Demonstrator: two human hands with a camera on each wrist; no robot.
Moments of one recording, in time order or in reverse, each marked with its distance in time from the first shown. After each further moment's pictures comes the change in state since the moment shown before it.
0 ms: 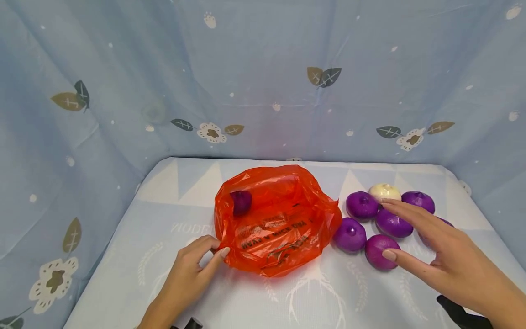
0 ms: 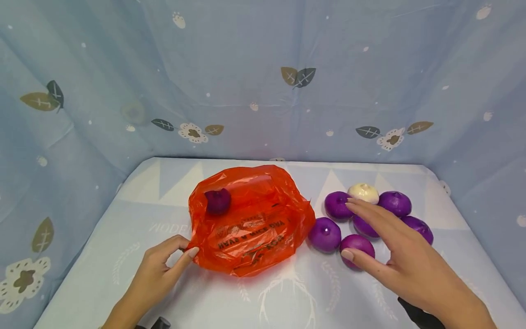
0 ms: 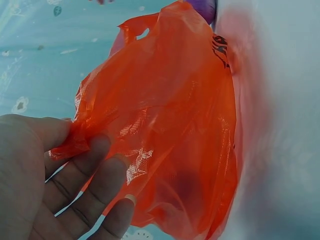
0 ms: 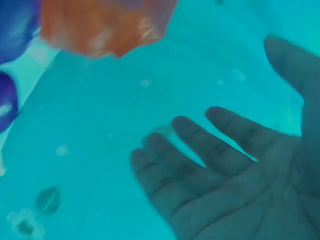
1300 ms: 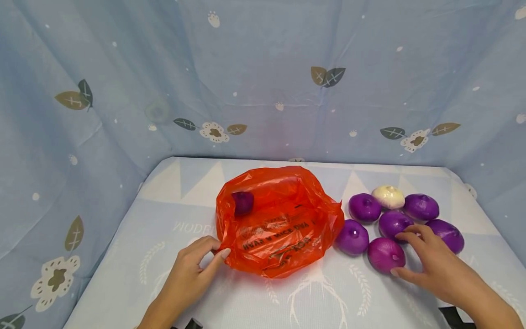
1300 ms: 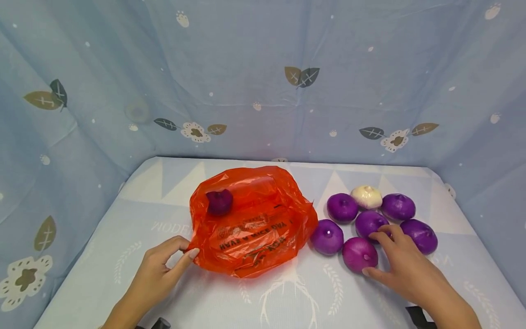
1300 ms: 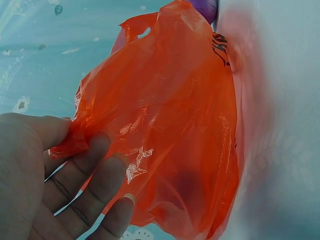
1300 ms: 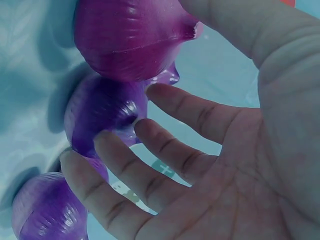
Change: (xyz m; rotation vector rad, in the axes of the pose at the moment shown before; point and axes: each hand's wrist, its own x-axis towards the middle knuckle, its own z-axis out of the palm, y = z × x) left_hand 0.000 0.001 0.000 -0.013 0.011 -0.017; right_hand -0.015 0.092 0.058 -0.137 -0.254 0.197
